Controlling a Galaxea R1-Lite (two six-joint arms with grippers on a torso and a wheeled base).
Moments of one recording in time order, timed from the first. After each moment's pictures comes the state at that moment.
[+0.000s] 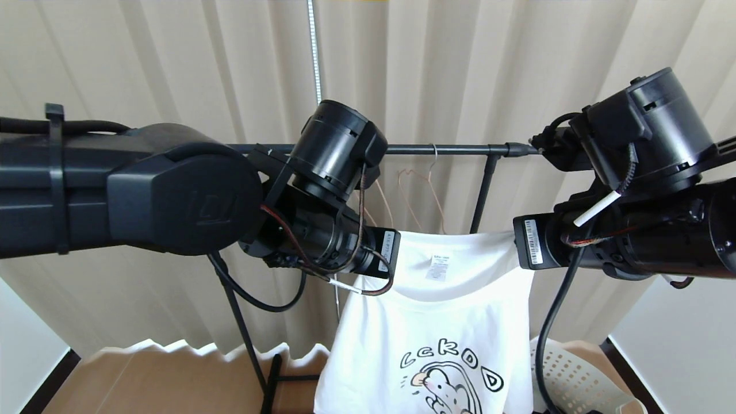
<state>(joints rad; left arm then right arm) -0.78 1.89 -1.57 0.44 0.10 -0.32 0.71 1.60 -1.33 0.52 -0.51 0.44</state>
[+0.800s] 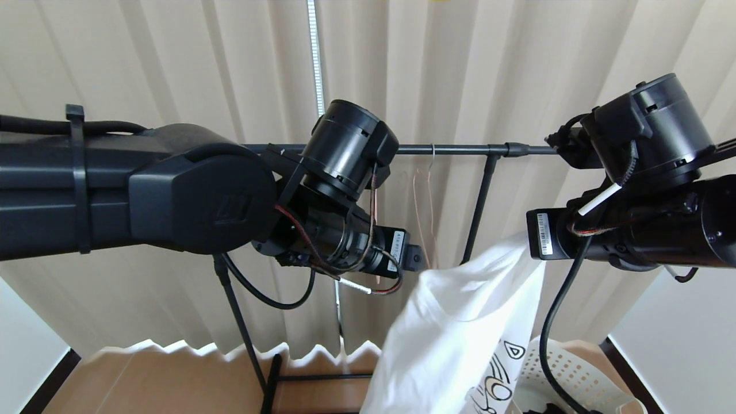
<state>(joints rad) -0.79 1.91 -1.59 0.44 0.10 -0.31 0.62 1.60 -1.31 0.49 -0.51 0.44</state>
